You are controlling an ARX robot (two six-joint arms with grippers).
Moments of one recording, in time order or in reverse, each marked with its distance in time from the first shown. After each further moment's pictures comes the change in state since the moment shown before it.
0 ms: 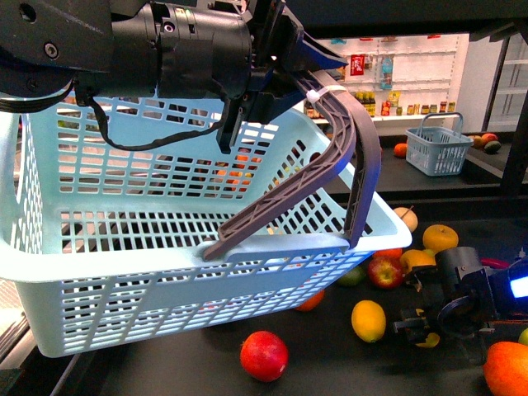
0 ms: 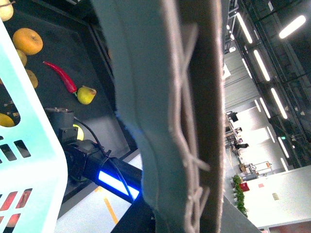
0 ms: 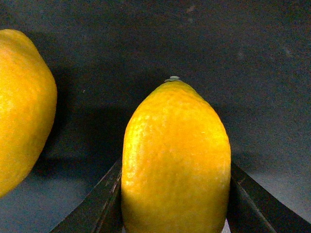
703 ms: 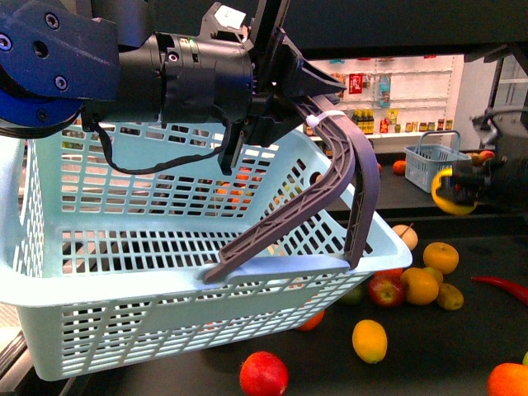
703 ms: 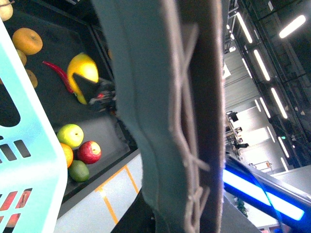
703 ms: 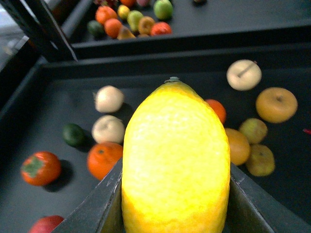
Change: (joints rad) left arm 0.000 0.000 0.000 0.000 0.000 0.000; right arm -0.060 -0.938 -0.772 0.338 -0.295 0.178
